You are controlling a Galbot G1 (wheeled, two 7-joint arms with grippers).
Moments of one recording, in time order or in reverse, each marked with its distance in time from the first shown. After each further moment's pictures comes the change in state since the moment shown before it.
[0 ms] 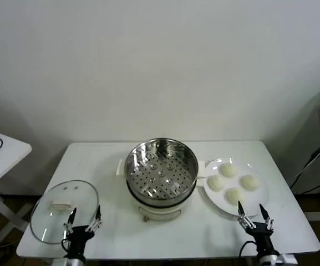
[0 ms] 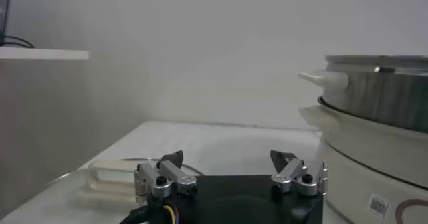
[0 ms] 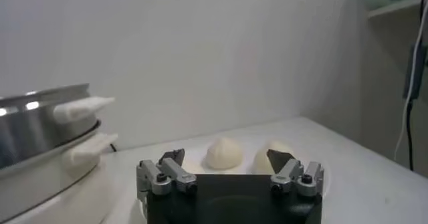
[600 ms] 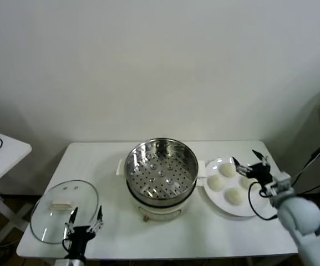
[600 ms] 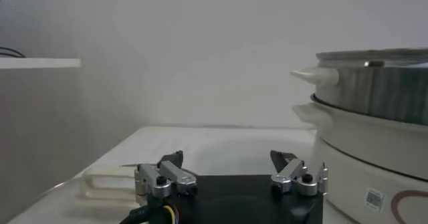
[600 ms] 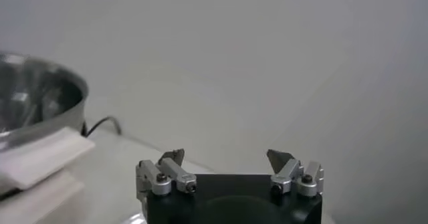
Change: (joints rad) left arm -0.003 0.014 0.010 0.024 0.041 -0.037 0.003; right arm 0.704 -0.580 -0.449 -0.106 -0.208 -0.477 -0.292
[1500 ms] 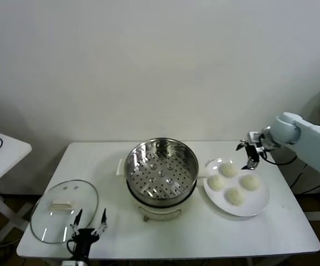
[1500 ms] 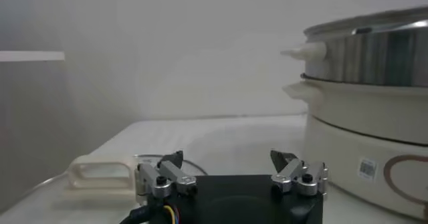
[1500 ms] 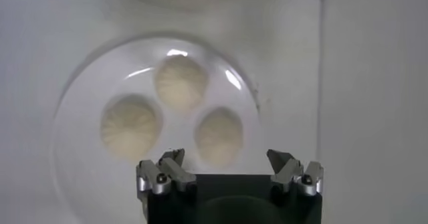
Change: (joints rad) left arm -0.030 0.002 0.007 0.087 0.055 -0.046 0.005; right arm 1.185 0.091 -1.371 -0.657 -0.180 0.276 -0.744
